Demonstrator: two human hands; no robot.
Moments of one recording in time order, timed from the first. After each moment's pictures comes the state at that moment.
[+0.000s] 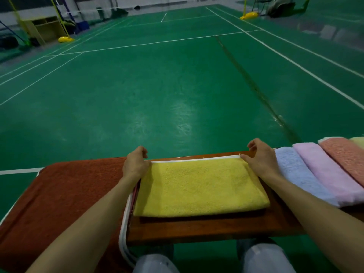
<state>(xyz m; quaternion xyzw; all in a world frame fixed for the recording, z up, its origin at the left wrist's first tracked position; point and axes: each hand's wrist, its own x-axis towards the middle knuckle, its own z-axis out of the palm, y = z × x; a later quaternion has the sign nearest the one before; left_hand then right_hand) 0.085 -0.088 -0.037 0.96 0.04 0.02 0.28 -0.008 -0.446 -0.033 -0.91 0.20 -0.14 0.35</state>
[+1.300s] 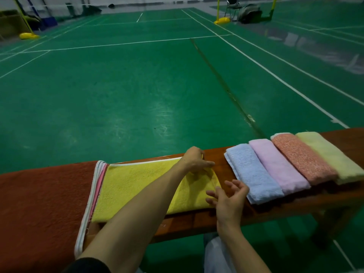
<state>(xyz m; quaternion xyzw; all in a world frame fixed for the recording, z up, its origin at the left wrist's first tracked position) 0.043 -0.344 -0.028 0.91 -0.22 -0.21 0.27 -0.122 -0.381 -0.050 -0.51 0.34 -0.26 0.75</state>
